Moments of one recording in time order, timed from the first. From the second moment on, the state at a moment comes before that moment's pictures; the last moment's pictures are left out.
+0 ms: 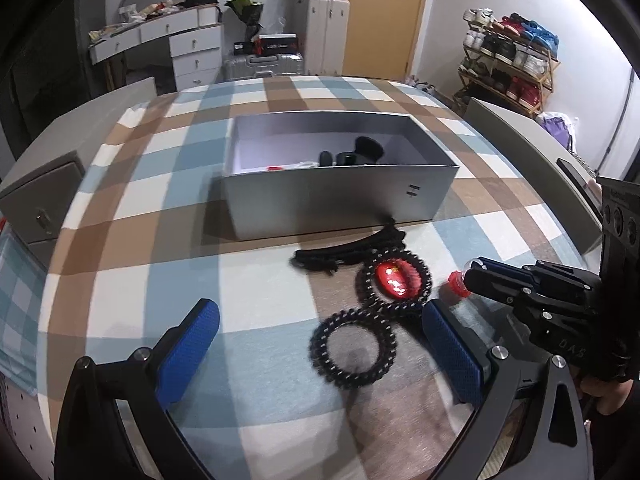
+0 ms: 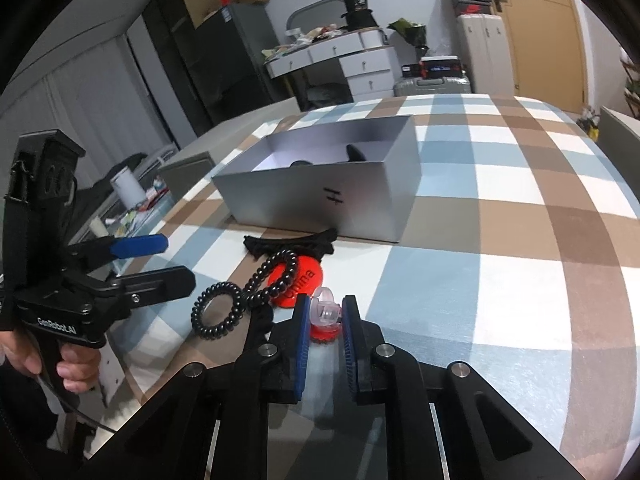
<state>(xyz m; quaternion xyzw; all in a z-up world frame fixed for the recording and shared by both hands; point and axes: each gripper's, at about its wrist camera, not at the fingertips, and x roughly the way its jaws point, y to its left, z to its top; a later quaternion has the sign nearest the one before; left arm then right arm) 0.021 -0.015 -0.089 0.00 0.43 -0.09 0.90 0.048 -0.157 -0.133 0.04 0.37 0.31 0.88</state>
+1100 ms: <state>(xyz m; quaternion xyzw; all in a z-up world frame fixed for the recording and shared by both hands) 0.057 -0.055 -0.106 0.00 0.48 -0.20 0.85 0.046 -0.192 -0.121 0.12 0.34 0.33 0.88</state>
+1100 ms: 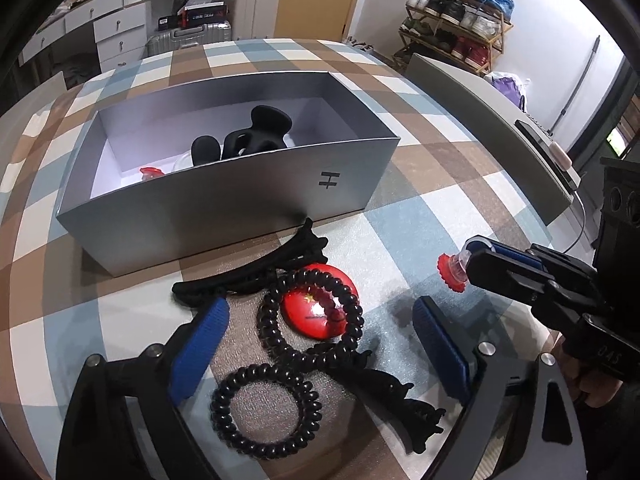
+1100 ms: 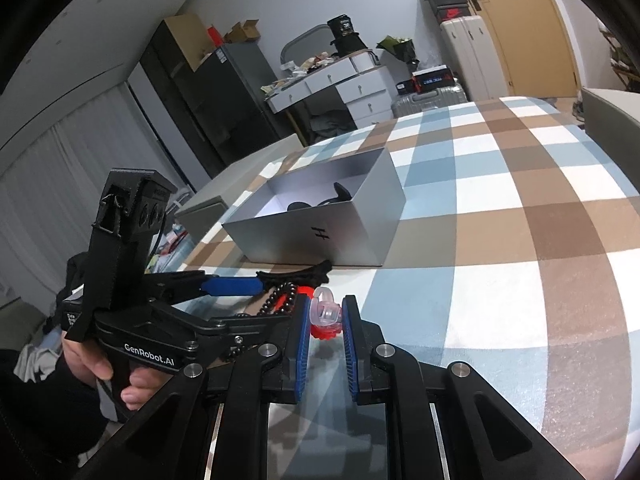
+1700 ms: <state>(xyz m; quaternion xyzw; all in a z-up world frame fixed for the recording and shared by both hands) 0.055 -0.051 -0.106 -0.01 0.50 -0.20 0.84 0.042 -0.190 -0.115 0.12 0.33 0.32 0.88</state>
